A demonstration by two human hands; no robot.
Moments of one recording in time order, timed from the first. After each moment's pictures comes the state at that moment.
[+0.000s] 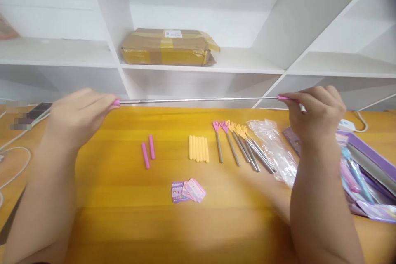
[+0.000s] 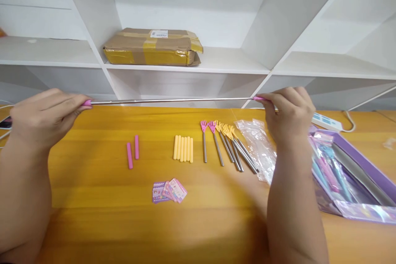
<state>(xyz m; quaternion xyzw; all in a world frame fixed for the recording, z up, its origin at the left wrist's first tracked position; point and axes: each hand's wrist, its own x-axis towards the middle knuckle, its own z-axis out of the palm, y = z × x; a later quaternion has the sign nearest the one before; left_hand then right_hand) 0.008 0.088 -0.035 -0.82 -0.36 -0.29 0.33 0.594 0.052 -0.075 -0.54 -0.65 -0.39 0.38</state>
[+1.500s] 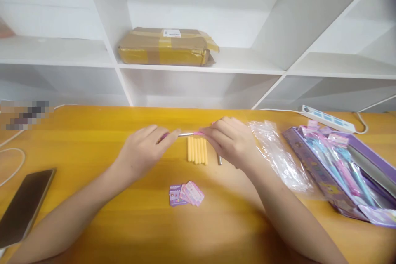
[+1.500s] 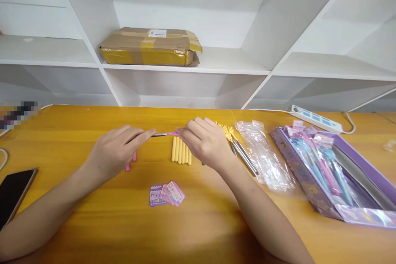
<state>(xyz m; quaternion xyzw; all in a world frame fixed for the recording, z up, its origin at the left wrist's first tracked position) 0.120 0.036 -0.083 -0.91 -0.27 -0.25 0.21 0.417 0.026 -0.099 -0.35 -0.84 -0.26 0.32</state>
